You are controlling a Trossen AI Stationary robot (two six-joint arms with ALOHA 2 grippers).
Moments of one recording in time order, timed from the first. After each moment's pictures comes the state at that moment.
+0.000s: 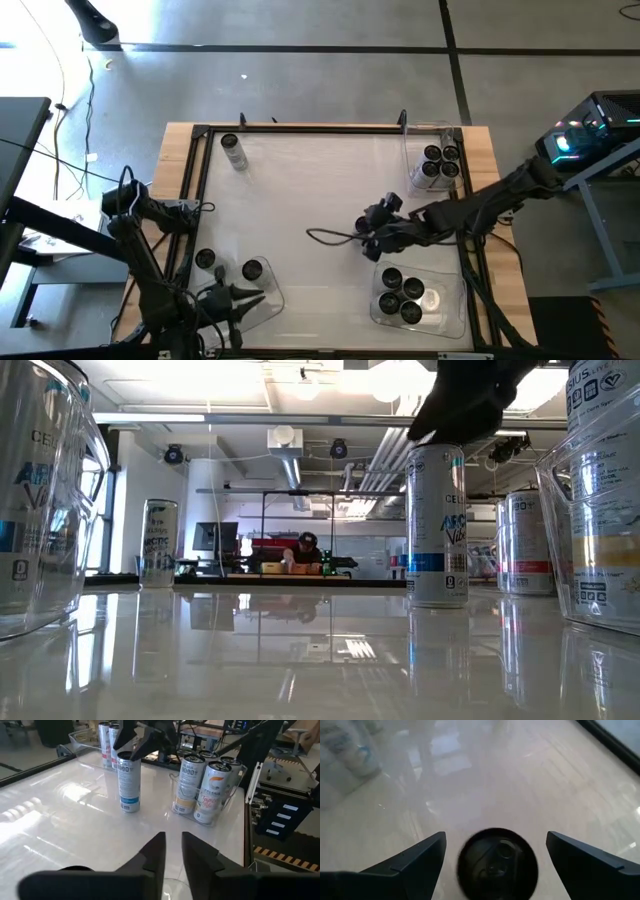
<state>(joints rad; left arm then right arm) -1.10 1.69 1.30 -0.82 -1.25 -1.30 0.36 1.40 1.02 -0.53 0.56 0.59</state>
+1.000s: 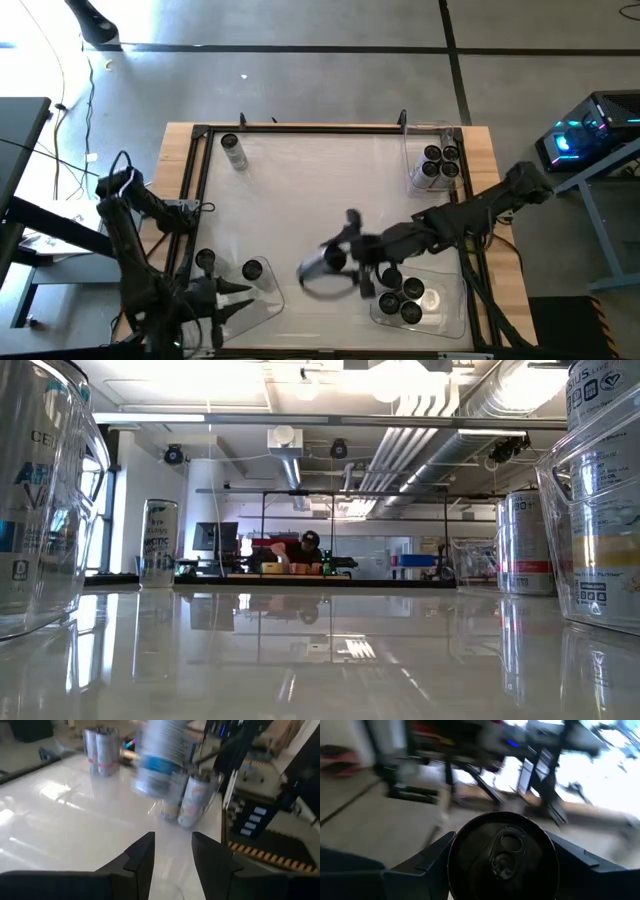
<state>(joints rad) -1.15 1.54 1.30 -0.81 -1.22 -1.22 0.46 1.57 1.49 -0.23 0.26 0.02</state>
